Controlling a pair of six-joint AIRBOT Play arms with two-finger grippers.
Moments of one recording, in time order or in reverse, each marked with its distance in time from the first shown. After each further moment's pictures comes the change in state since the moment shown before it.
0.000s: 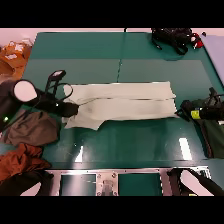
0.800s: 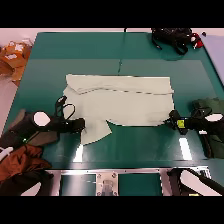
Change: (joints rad) left arm 0.001 0.051 -0.467 -0.312 0.371 0.009; right arm 0.008 -0.080 -0.269 0.136 -0.204 -0.044
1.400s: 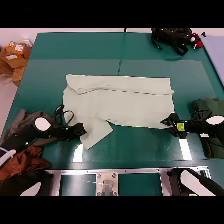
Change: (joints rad) left arm 0.028 -0.032 -0.131 -0.143 0.108 -0.022; right arm 0.014 0.045 -0.051 -0.043 0.046 0.123
